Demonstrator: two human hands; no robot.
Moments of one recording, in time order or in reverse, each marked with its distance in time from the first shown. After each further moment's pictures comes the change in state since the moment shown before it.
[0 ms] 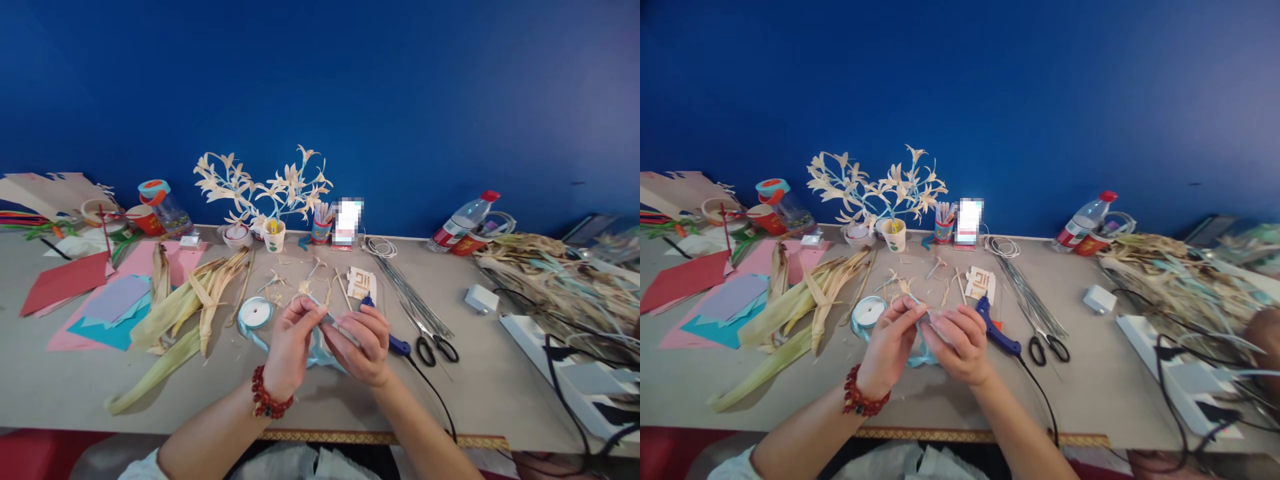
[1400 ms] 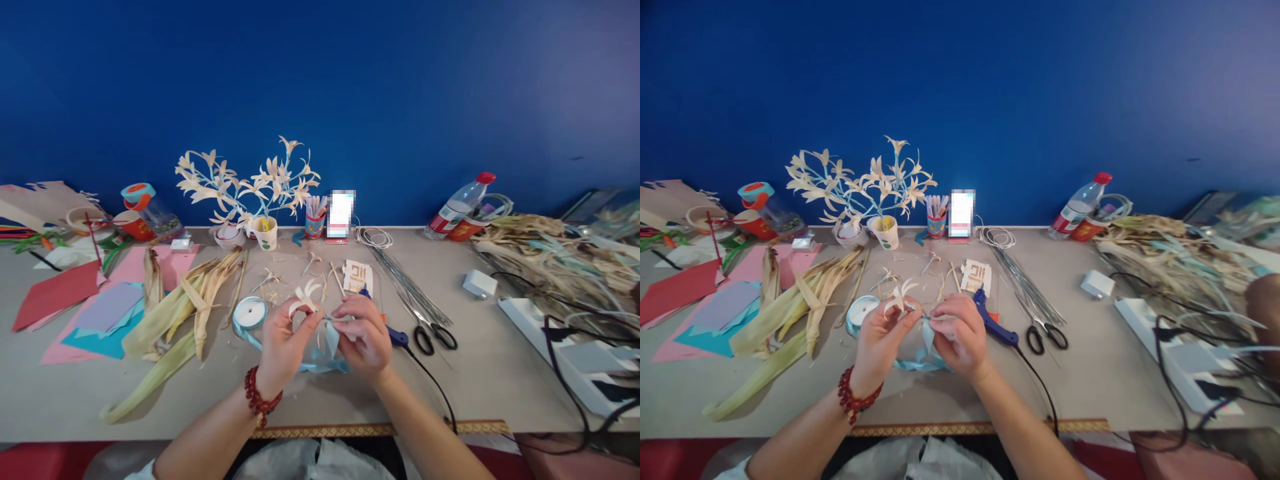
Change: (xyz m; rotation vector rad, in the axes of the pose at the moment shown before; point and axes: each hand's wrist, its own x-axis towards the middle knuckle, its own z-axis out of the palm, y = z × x) left_hand 0.000 0.001 -0.012 0.614 -0.108 0.330; right_hand 0.005 0.005 -0.002 0.554 0.051 0.346
